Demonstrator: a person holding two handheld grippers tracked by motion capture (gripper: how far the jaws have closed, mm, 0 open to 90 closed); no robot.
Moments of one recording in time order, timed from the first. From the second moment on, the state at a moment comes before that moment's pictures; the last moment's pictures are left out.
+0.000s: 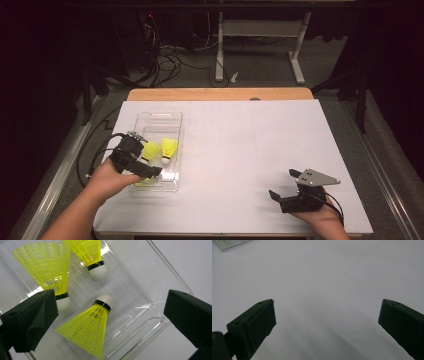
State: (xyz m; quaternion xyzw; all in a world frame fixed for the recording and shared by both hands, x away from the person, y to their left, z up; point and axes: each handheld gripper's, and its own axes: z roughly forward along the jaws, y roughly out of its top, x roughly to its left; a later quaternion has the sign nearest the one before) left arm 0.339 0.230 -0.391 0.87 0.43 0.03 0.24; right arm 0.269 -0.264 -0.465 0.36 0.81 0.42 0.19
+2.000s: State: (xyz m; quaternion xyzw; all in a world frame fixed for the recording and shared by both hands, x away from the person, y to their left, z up) left arm 0.273 0.231 -0.431 0.80 0.33 0.16 0.47; right arm 0.259 -0.268 -0.456 0.38 0.76 0.48 0.22
